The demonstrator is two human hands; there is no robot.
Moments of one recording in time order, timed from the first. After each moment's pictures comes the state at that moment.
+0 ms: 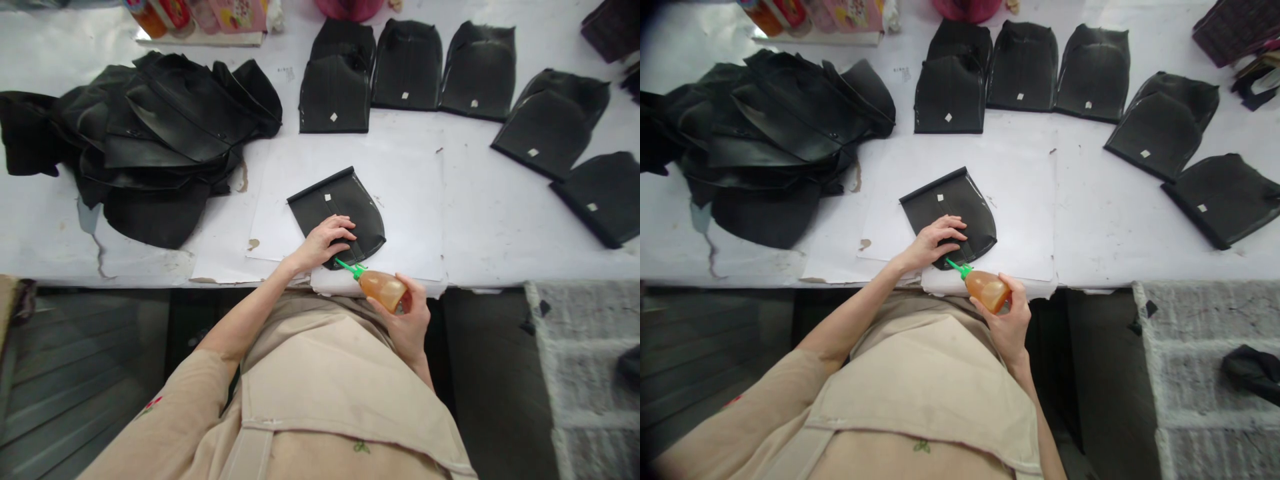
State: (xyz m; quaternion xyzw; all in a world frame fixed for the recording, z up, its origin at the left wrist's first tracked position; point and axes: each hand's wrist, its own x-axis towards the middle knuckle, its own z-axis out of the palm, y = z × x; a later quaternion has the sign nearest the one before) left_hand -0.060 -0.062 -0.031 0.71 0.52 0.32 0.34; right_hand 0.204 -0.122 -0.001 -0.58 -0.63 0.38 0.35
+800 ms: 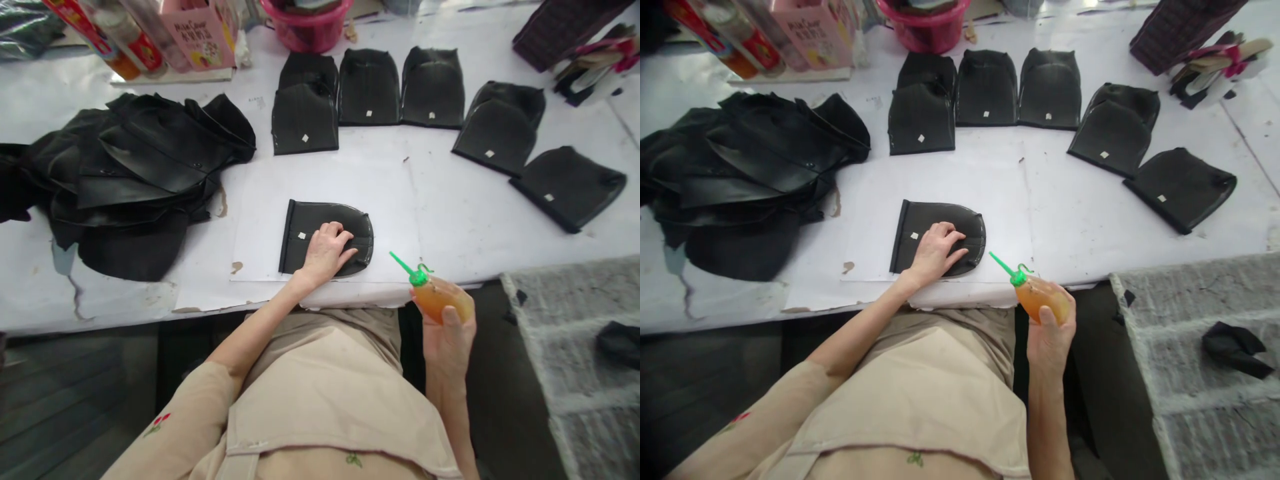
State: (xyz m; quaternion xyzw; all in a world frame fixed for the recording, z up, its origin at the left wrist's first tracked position) left_hand -0.003 -0.039 -0.005 0.73 0.65 0.14 0.17; right_hand 0.258 -0.099 0.013 -0.54 -0.28 0.52 0.60
